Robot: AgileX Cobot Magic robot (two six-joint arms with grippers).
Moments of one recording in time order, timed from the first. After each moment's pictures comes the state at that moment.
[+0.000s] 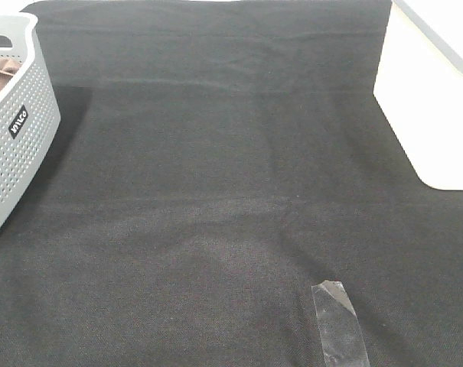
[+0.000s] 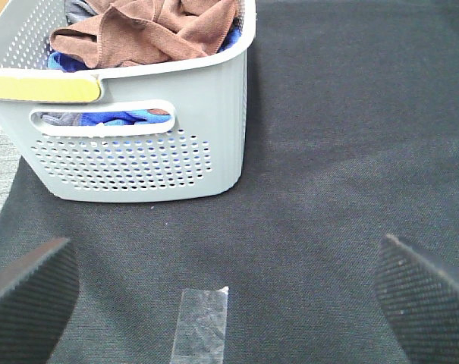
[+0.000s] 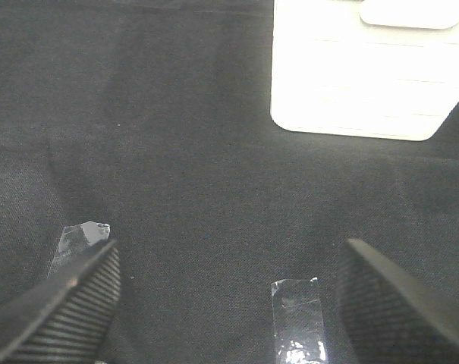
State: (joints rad) left arm 0.05 -0.01 -0.50 0.01 1.05 0.02; right arm -0.04 0.00 -0.50 0.15 1.07 -0.12
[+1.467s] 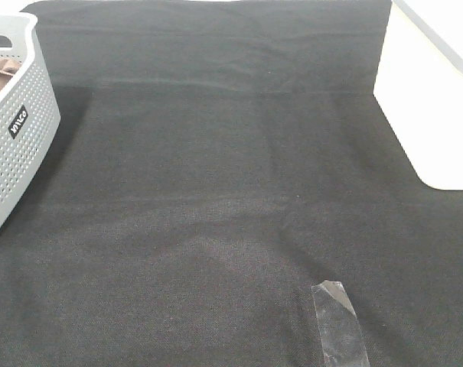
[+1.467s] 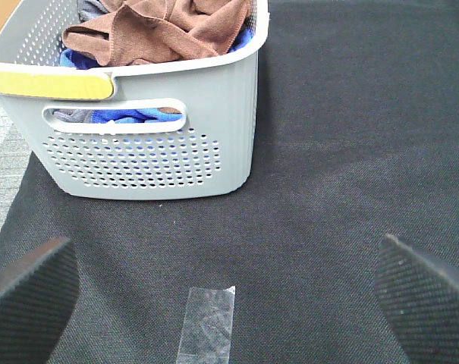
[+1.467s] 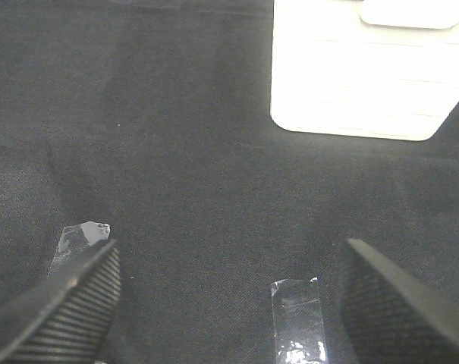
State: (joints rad) left arm 0.05 -0.01 -0.50 0.02 1.05 0.01; right arm -0.04 0.00 -0.50 0.15 1.07 -0.12
